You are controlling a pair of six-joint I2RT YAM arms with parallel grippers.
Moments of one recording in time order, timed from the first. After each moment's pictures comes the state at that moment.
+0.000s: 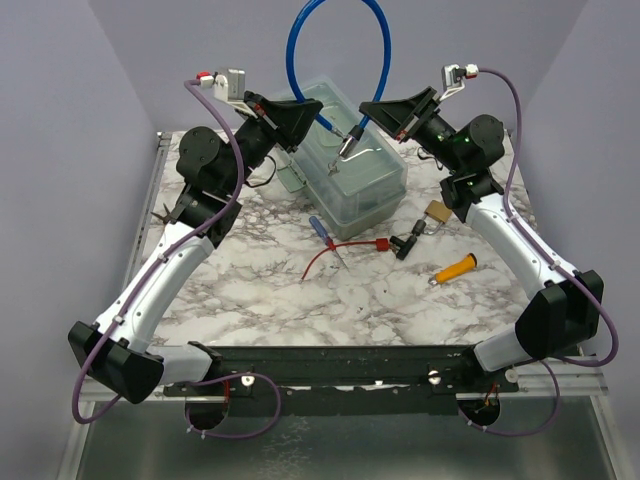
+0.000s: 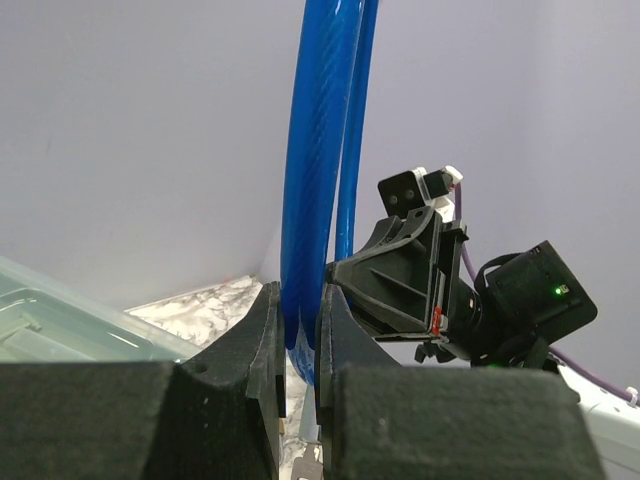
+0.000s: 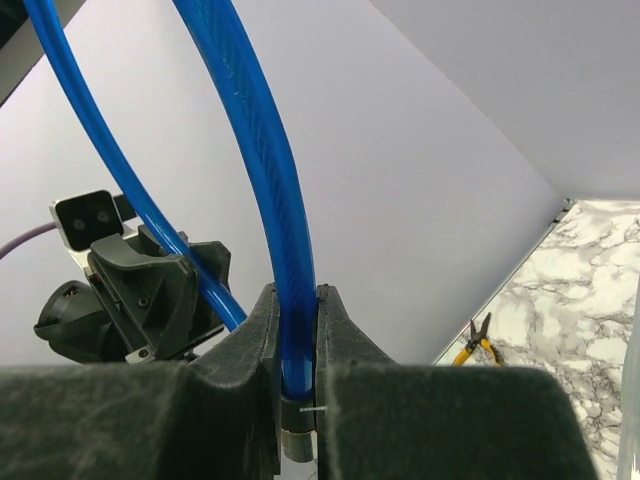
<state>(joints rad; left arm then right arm) -0.49 1.27 1.38 0.30 0.24 -0.56 0.36 1.48 1.34 0.59 -0.54 1.11</state>
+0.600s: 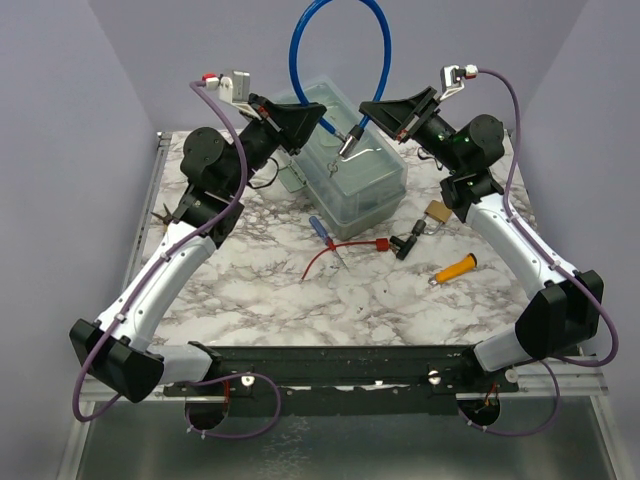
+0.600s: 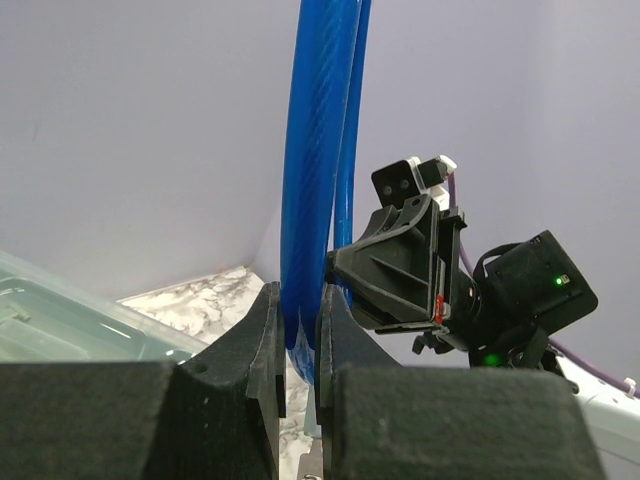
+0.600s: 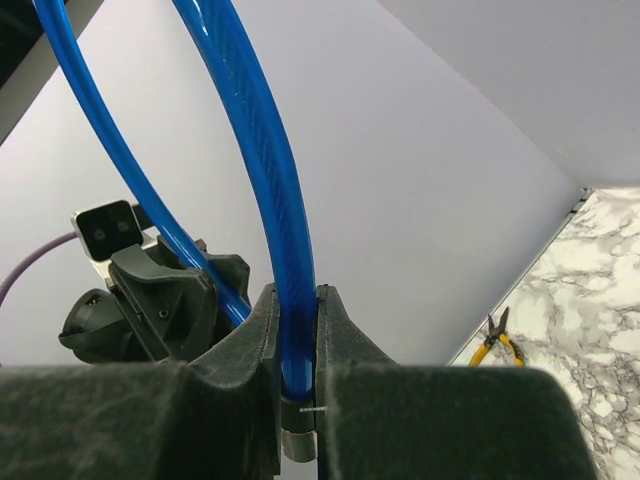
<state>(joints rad) -0.49 1.27 1.37 0.30 0.25 -0.58 0.36 1.48 1.34 0.58 -0.54 1.16</state>
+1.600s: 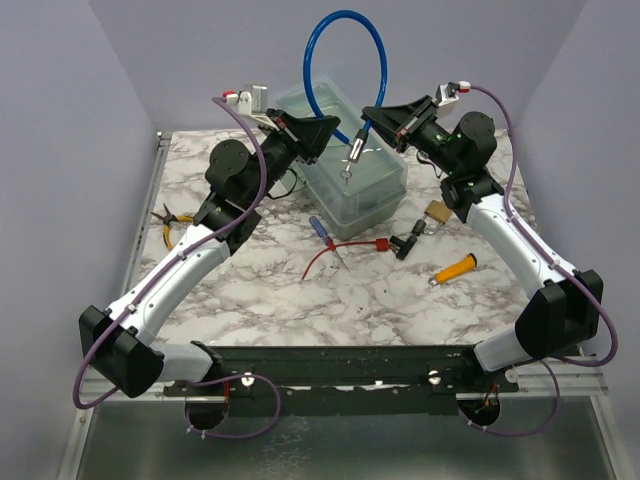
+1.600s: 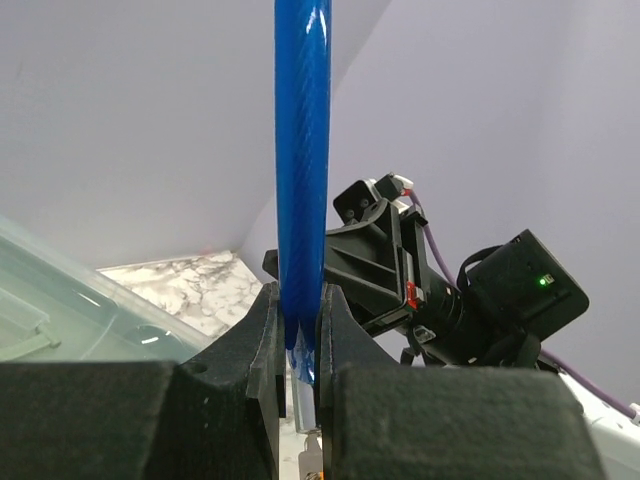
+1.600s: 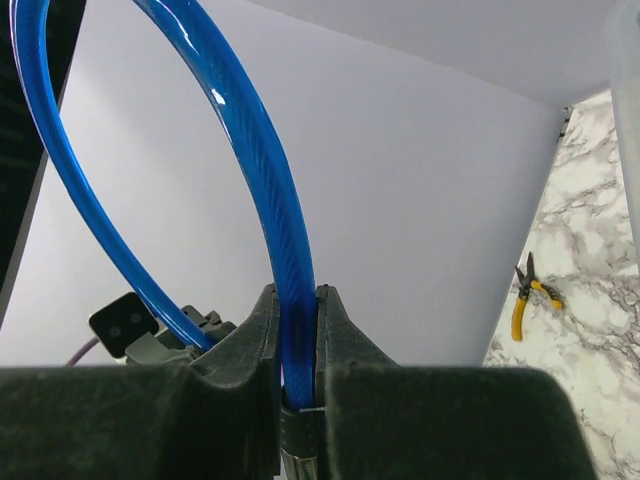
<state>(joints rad) -0.59 1.30 1.28 0.37 0.11 -0.64 0.35 1.48 1.33 0.39 -0.45 1.36</state>
